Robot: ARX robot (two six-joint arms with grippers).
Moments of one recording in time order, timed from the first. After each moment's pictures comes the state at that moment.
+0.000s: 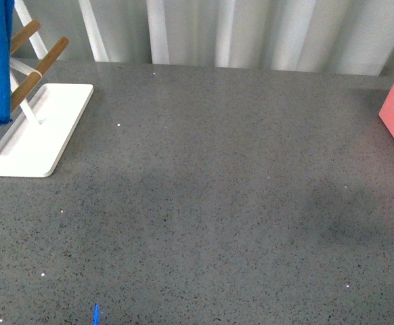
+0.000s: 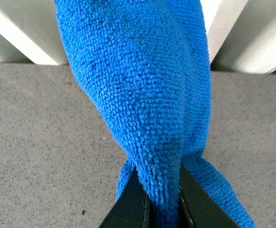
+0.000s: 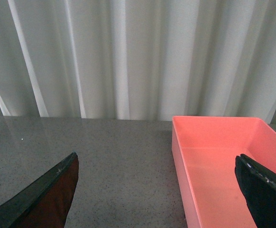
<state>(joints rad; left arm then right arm) 0.11 2.09 1.90 -0.49 0.01 0.11 0.00 0.00 0.02 0.00 0.00 -0.01</state>
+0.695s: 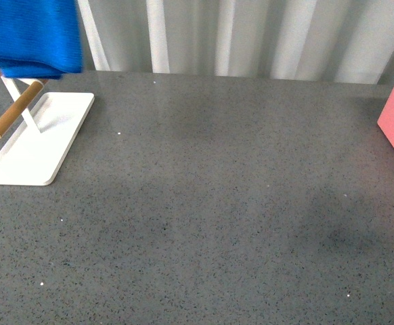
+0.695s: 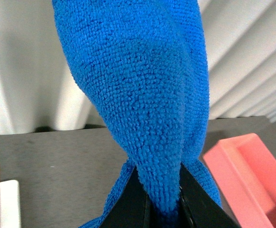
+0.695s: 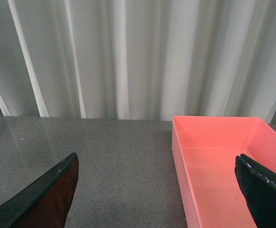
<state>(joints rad) -0.03 1.58 1.40 -0.05 0.51 -0.25 0.00 0.00 0.02 0.00 0.00 -0.01</state>
